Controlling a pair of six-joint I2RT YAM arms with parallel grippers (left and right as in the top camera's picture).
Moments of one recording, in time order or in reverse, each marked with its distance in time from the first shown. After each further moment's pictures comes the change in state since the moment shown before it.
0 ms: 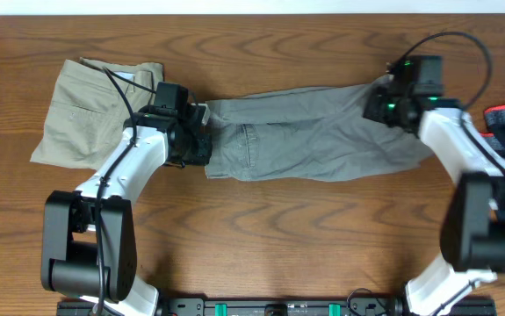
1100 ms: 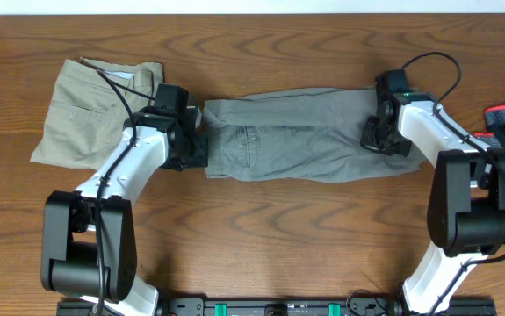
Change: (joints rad) left arm 0.000 0.000 0.000 -0.037 -0.085 -0.108; right arm 0.072 0.097 0.040 -0.361 0.383 0.087
